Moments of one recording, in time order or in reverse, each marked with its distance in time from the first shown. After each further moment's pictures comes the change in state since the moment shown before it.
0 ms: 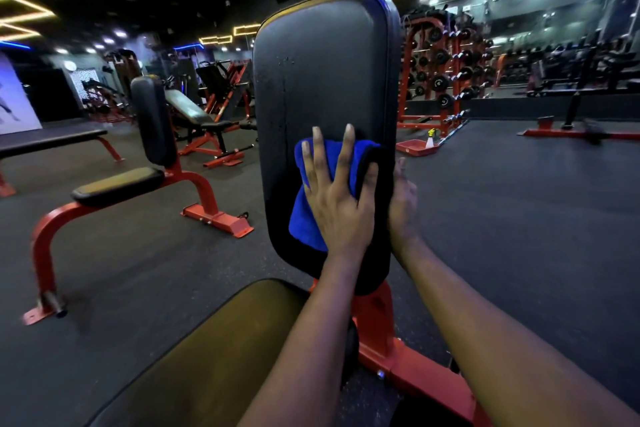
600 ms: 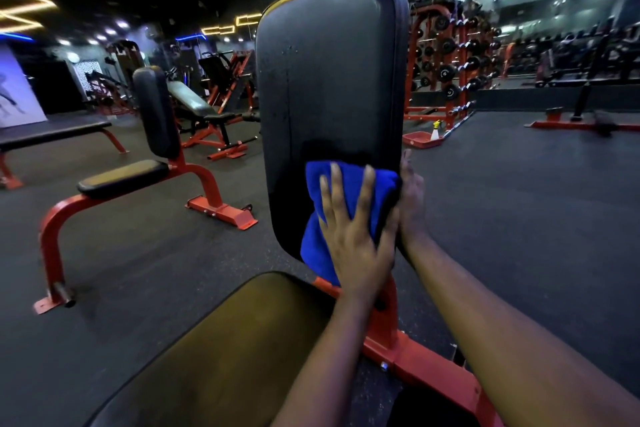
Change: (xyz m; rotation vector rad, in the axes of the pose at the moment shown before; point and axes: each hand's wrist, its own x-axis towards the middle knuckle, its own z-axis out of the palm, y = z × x) left_hand -0.059 -0.012 0.002 0.101 -0.063 0.052; right_hand 0.003 0.003 -0.002 -0.121 0.031 -0.066
